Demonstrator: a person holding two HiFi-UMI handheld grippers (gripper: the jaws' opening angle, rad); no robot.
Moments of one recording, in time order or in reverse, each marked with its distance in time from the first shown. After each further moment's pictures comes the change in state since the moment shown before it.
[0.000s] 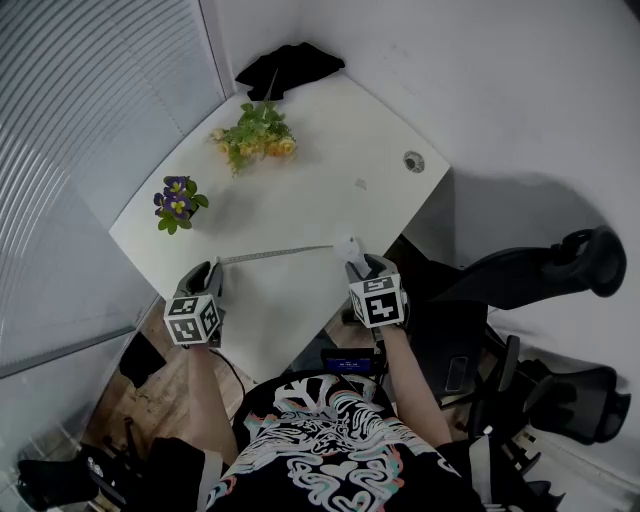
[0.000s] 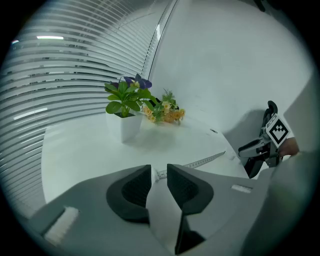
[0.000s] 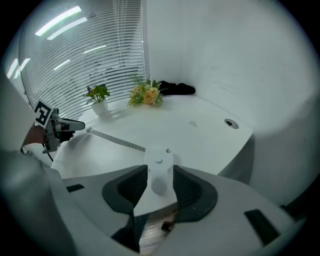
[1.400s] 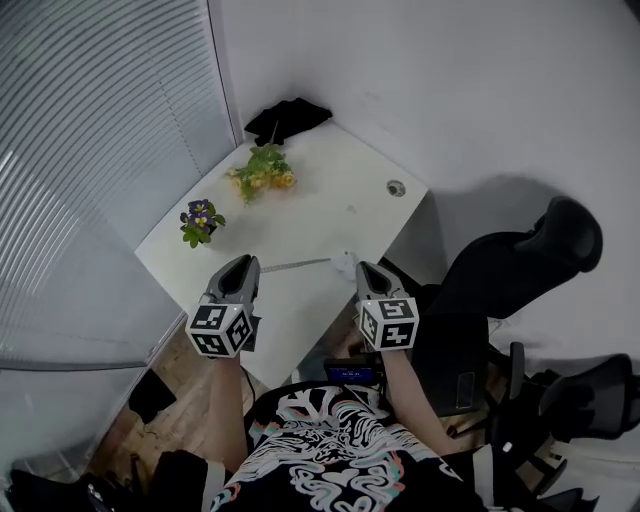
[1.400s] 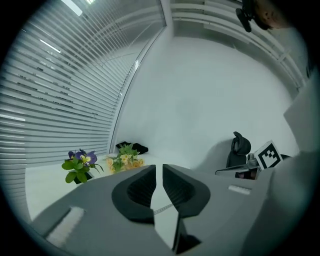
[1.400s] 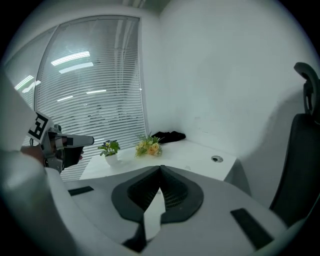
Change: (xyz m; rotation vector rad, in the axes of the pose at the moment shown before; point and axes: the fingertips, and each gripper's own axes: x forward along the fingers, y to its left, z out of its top) left arm -0.096 -0.132 0.122 0.077 -0.391 -0.217; right arm -0.133 0.019 0.060 0.137 -0.509 -0.037
